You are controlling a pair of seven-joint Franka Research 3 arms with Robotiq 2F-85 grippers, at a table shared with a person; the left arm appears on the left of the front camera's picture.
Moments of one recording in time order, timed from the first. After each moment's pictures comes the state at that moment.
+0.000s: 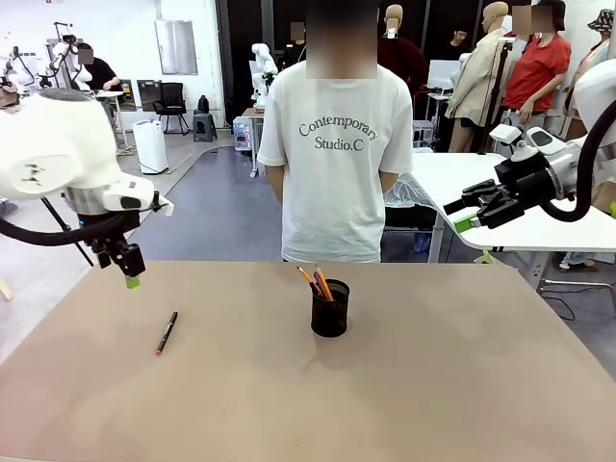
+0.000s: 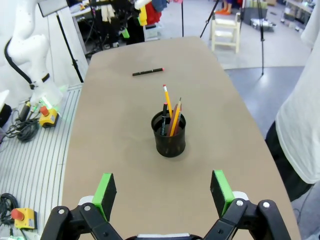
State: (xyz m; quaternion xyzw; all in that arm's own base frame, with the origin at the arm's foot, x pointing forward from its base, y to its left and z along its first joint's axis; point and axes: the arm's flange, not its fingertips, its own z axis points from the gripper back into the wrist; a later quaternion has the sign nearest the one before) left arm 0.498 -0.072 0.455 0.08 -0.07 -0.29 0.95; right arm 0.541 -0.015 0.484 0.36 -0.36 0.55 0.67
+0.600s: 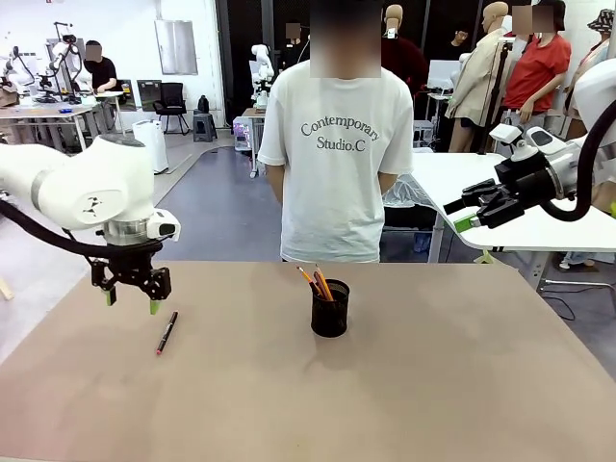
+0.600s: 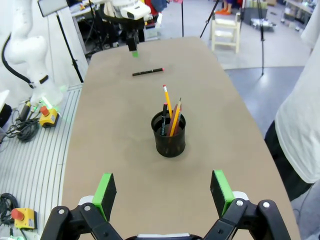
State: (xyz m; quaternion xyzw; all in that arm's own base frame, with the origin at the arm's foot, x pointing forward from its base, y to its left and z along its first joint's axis) left arm 0.521 -0.091 0.381 0.06 -0.02 -0.06 1.00; right arm 0.541 -0.015 0.484 0.36 -0.36 0.55 0.67
